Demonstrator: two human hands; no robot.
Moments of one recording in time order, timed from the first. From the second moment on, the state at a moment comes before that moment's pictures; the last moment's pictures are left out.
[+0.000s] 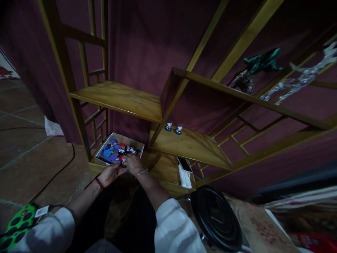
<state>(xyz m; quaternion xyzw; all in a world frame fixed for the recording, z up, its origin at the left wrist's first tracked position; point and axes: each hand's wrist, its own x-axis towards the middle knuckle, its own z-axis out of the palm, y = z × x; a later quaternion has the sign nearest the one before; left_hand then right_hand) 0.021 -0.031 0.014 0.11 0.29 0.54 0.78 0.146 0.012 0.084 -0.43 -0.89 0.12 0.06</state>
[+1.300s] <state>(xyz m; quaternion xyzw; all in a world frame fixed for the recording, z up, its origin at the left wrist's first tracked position) 0.042 -0.052 0.099 0.10 0.47 0.53 0.71 0.166 -0.028 0.101 -0.46 -0.83 0.13 0.29</state>
